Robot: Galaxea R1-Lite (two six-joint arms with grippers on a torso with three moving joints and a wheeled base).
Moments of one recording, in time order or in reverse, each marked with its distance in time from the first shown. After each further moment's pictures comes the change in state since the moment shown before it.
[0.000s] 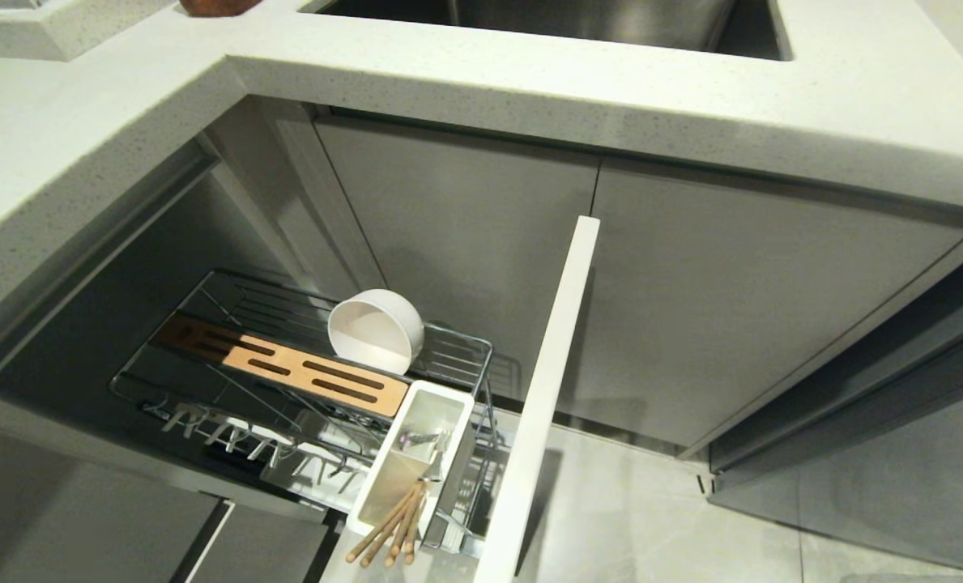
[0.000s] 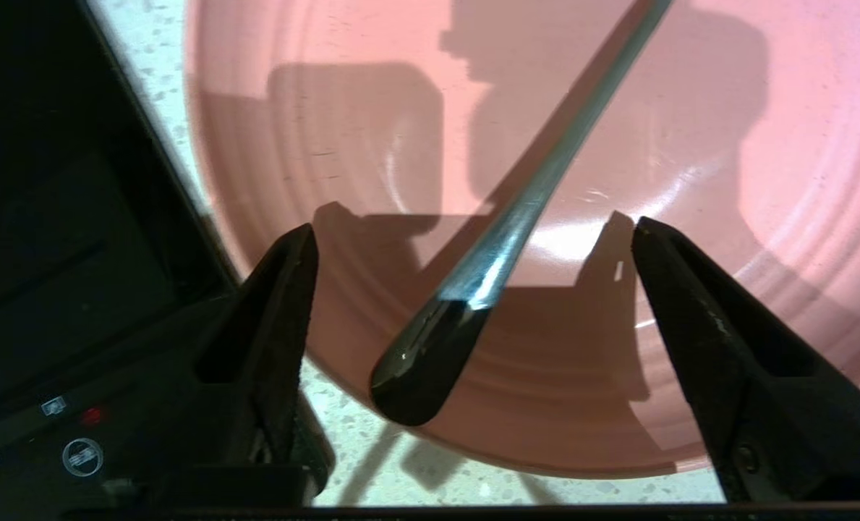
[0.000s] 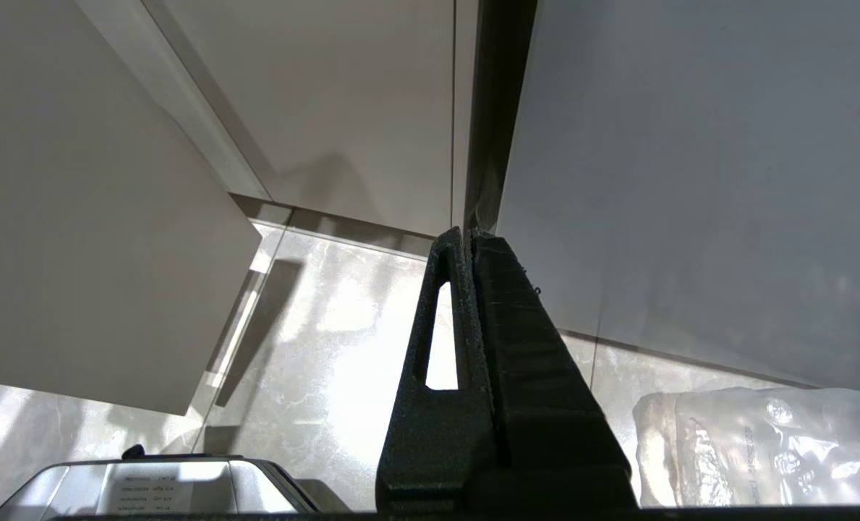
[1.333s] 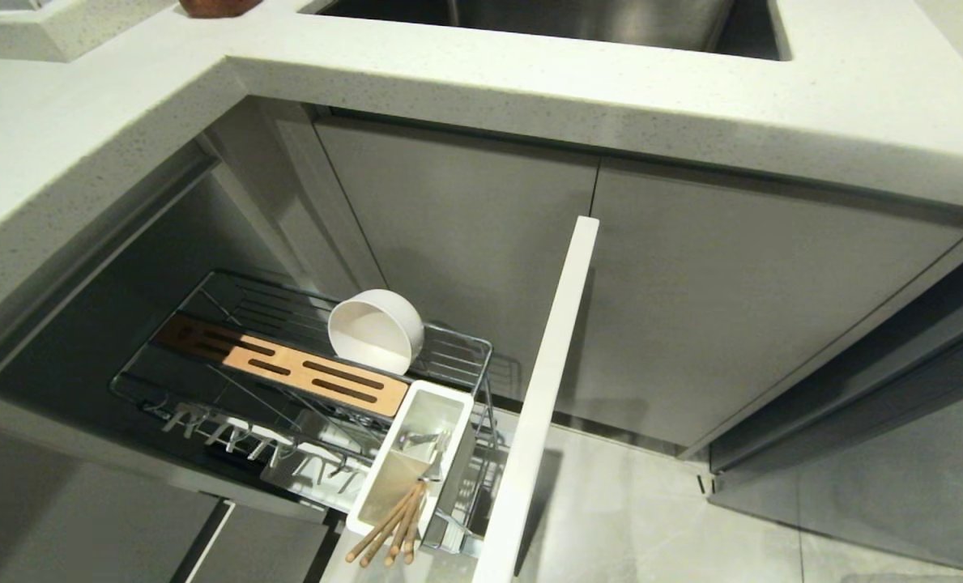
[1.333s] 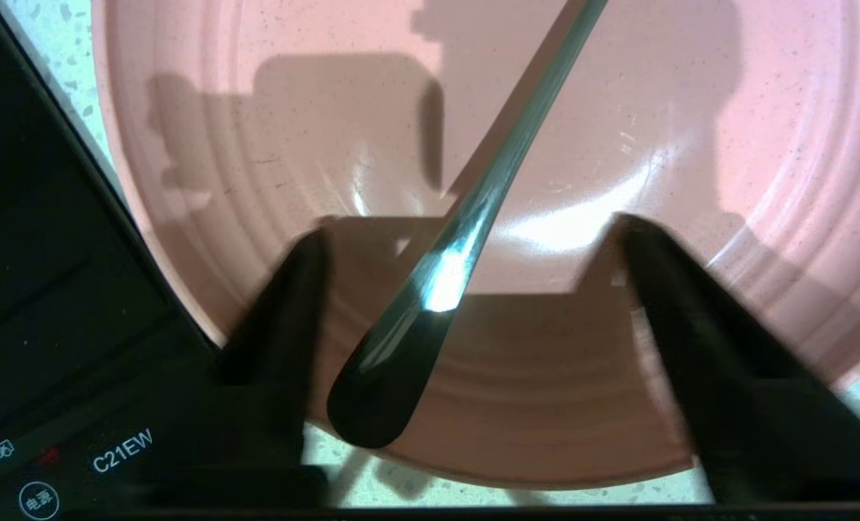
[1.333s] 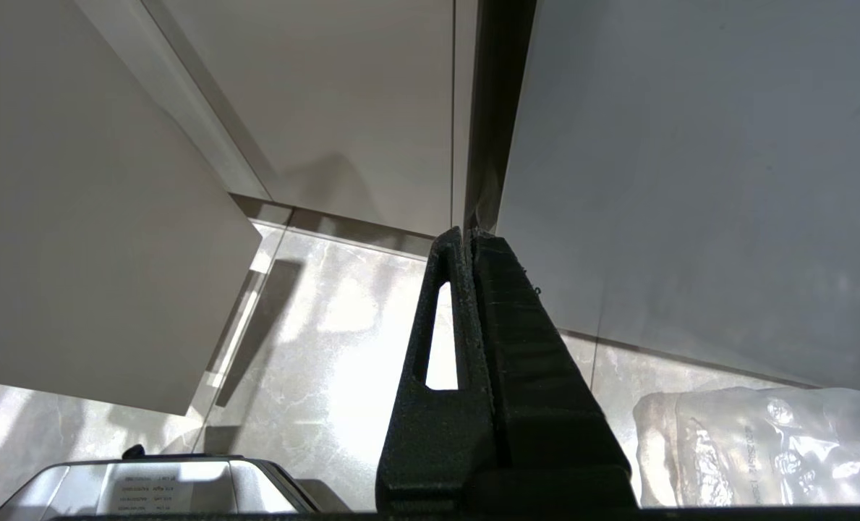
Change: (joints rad) left arm -0.053 0.003 0.035 -0.010 0.001 0.038; right arm 0.000 0.000 0.000 0.000 0.000 0.000
